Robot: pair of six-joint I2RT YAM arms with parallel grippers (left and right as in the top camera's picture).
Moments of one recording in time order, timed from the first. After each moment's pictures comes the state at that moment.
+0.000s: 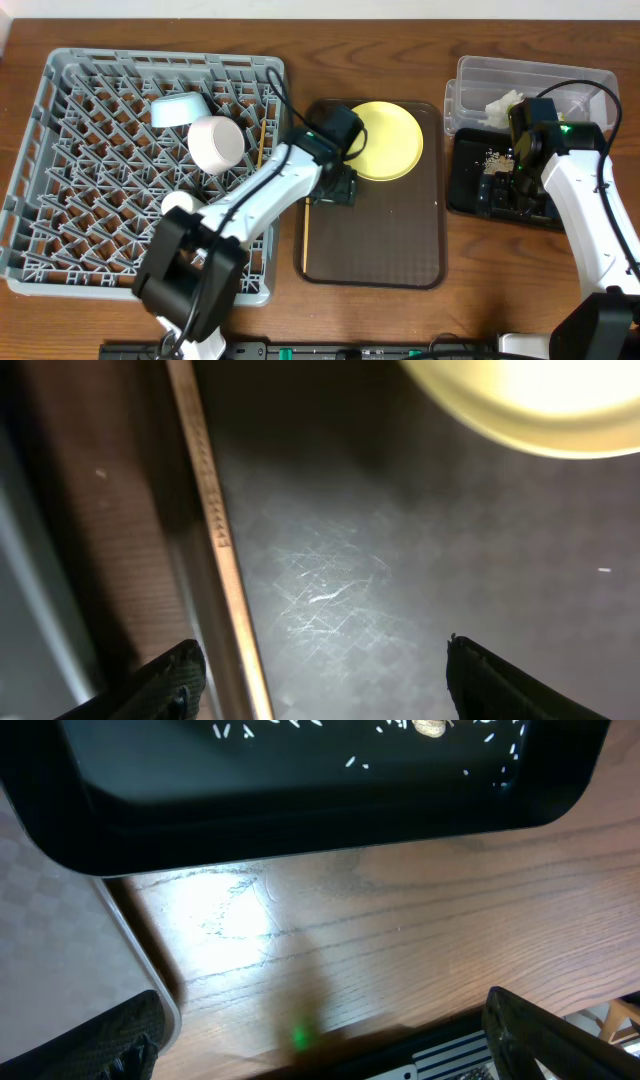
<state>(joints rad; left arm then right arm) -0.61 1.87 1.34 -0.90 0.01 -0.48 -0.01 1.55 1.24 -1.32 0.20 0.26</state>
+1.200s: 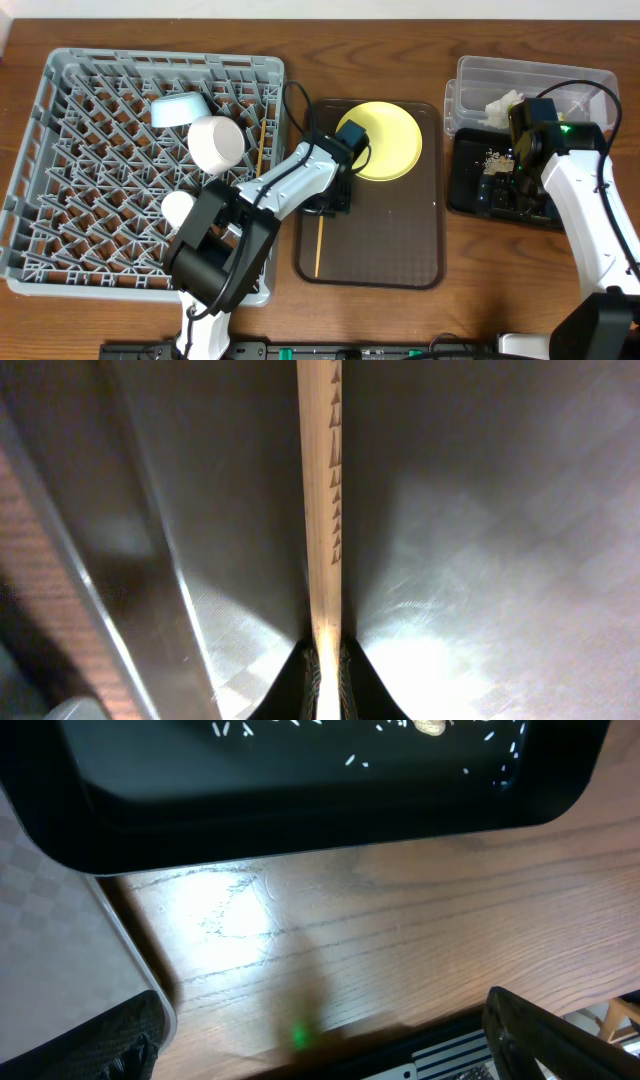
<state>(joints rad) -0.62 2.01 1.35 -0.95 0.01 -0.53 -0.01 1.55 1.24 -1.33 0.20 0.26</state>
